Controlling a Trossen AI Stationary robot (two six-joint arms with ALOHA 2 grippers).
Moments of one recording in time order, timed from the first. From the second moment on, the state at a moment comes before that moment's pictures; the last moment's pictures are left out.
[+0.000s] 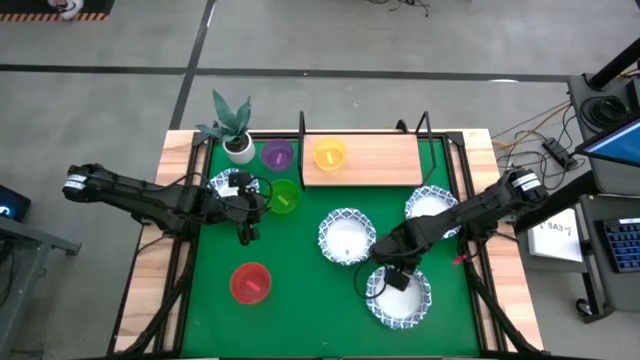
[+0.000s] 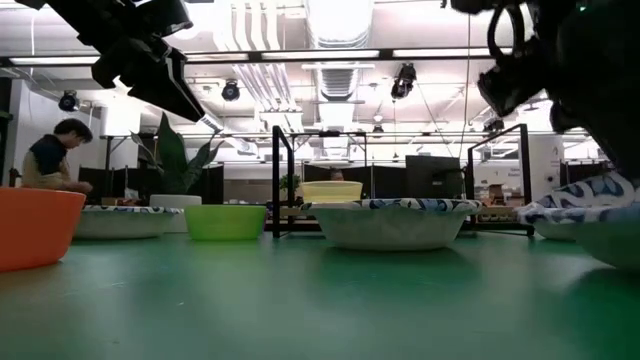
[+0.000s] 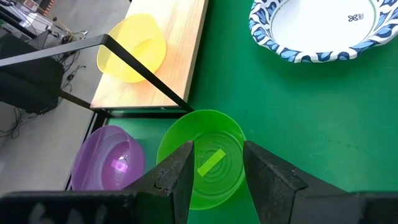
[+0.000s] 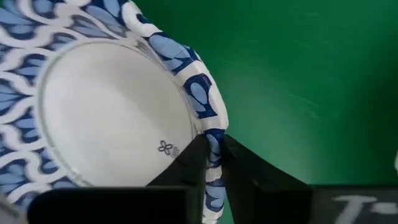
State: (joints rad) left arm -0.16 0.99 0.71 -0.52 -0.54 0.04; right arm 0.33 1.60 1.09 -1.07 -0.23 0.89
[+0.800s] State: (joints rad) left arm -0.16 0.99 0.71 -0.52 -0.54 0.04; right arm -0.05 1.63 1.24 -0.80 0.01 0.39
